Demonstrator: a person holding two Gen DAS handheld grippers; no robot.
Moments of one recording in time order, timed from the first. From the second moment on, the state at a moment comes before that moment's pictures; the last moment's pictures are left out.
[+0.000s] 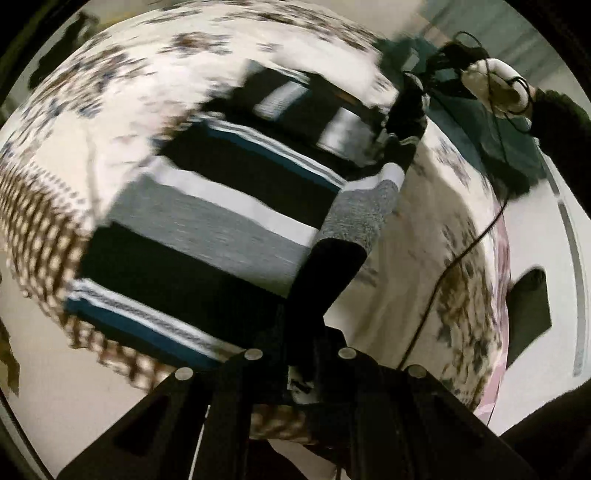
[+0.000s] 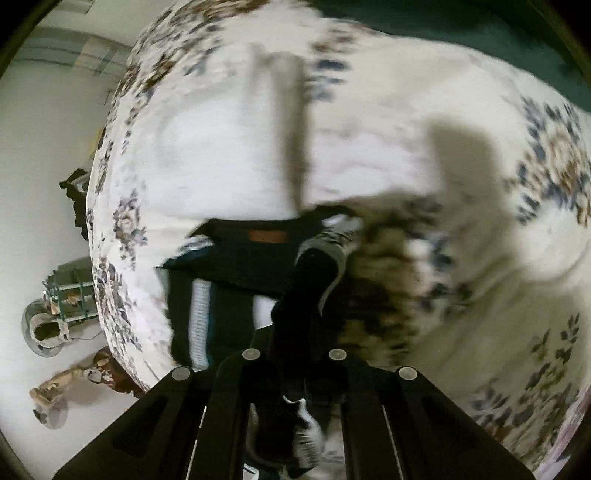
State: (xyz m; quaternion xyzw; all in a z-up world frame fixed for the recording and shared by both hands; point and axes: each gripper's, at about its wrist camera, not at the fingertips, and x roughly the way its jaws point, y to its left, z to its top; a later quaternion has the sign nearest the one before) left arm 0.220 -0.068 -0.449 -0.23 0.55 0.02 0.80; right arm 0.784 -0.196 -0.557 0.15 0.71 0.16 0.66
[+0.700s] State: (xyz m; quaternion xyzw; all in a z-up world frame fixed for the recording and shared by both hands) left arm 0.203 0.159 -0.589 -0.44 0.56 0.04 0.70; right arm 0.798 0.153 -0.657 0.02 0.74 0.10 0.66
